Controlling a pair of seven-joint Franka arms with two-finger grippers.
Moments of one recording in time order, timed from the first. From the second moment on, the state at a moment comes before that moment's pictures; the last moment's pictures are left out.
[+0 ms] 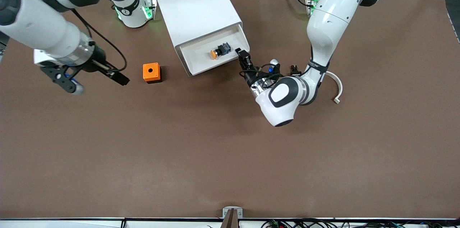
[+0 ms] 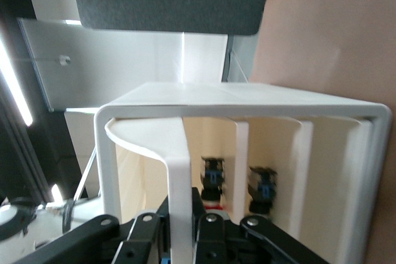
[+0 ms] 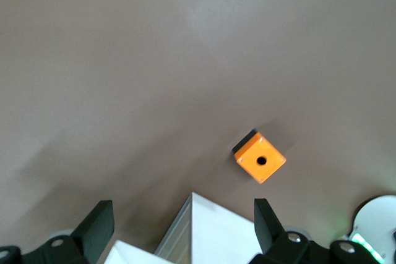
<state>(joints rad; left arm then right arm) -0.47 0.87 -0.03 -1.36 -1.08 1.22 -2.39 0.30 0.09 0.01 -1.63 0.09 1.63 0.98</state>
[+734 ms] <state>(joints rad) -0.42 0.88 -0.02 -1.35 -1.09 1.29 -2.37 0.68 0.12 0.01 -1.72 0.09 1.89 1.53</state>
